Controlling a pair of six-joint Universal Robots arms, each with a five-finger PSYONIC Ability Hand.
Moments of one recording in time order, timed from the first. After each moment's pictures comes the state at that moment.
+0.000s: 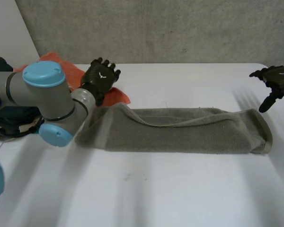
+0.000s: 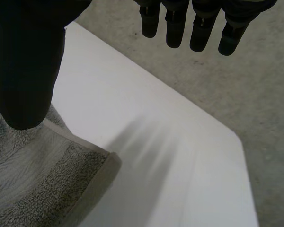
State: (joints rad) left arm 4.30 -2.37 -0.99 3.29 -1.40 3.91; right arm 1.49 -0.85 0.94 0.25 1.18 2.70; left_hand 0.20 0.21 0.21 0.21 0.05; right_hand 0.23 0.22 0.22 0.21 0.05
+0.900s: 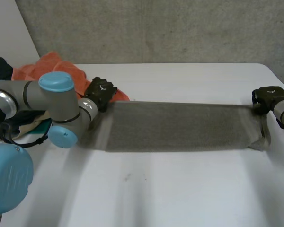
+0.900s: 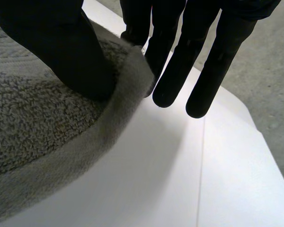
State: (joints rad) left arm 4.31 -2.56 -0.81 3.19 -1.42 3.79; right arm 1.50 -0.52 0.73 0.11 1.28 2.70; left_hand 1.10 1.15 1.15 1.16 0.96; right_hand 1.14 1.18 1.19 1.19 0.97
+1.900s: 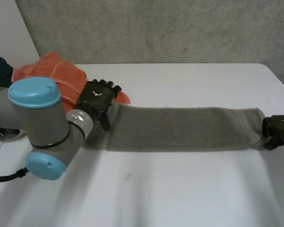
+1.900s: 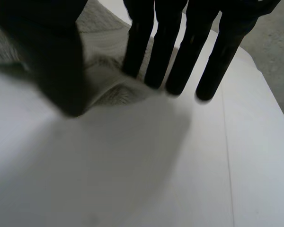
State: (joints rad) left arm 4.23 -2.09 -1.40 3.32 -1.54 3.52; right arm 1.44 -1.05 1.61 -0.08 1.35 2.69; left_hand 0.19 0.20 0.21 0.20 0.05; right_hand 0.93 0.93 0.93 0.92 0.73
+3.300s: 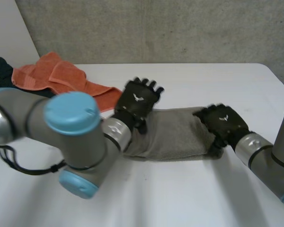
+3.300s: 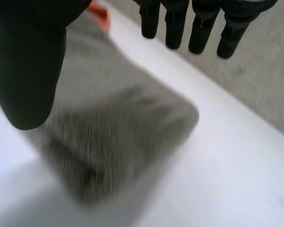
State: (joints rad) left arm 3.99 -2.15 -1.33 3.41 -1.56 3.54; right arm 1.82 -1.22 1.77 -0.19 1.28 2.71; left_hand 0.19 0.20 0.21 0.20 0.05; right_hand 0.28 0.27 0.28 0.28 0.11
